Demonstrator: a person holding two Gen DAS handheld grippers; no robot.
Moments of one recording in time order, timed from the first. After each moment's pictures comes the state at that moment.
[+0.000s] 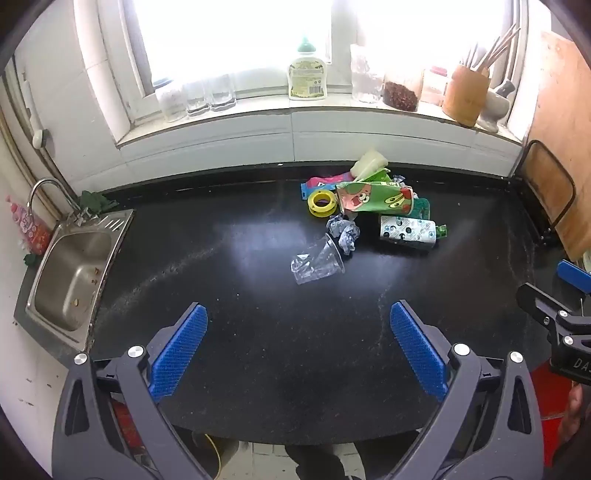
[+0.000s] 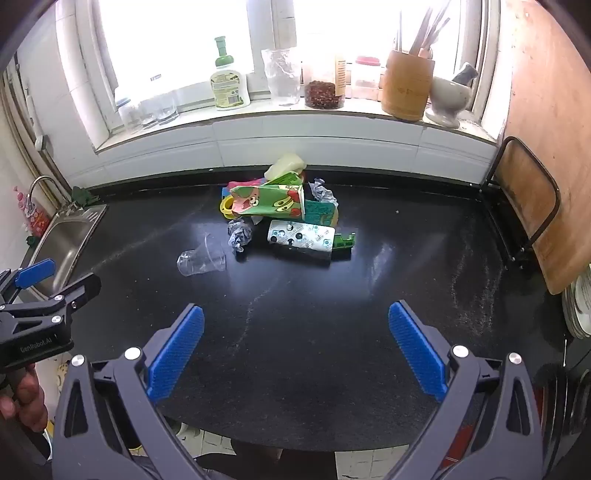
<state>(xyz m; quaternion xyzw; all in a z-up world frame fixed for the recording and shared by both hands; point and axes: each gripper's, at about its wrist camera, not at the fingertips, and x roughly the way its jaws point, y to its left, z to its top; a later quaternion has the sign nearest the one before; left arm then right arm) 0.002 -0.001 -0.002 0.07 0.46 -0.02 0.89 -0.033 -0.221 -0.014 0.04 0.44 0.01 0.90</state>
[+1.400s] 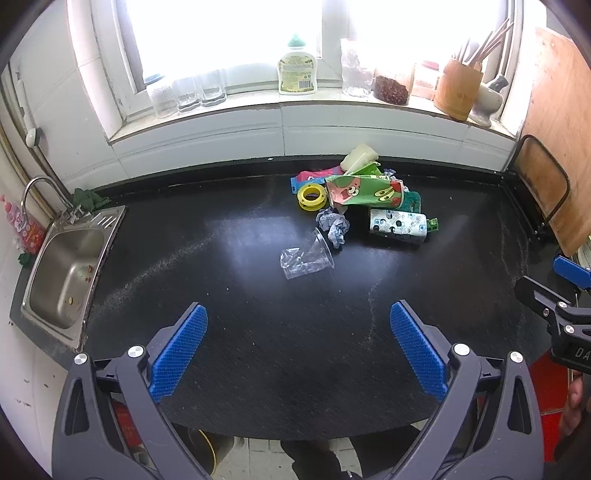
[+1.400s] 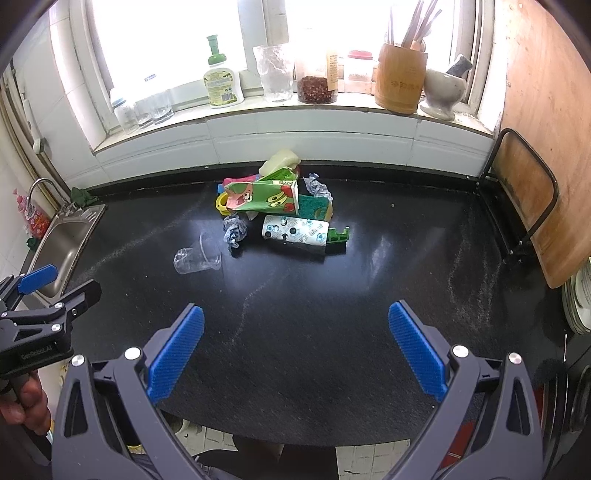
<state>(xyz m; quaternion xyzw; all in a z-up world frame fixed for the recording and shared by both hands) -0.004 -0.007 -0.002 0.05 0.46 -0.05 0.88 -0.035 -0.226 -0.016 0.05 0.44 0.01 0.90</state>
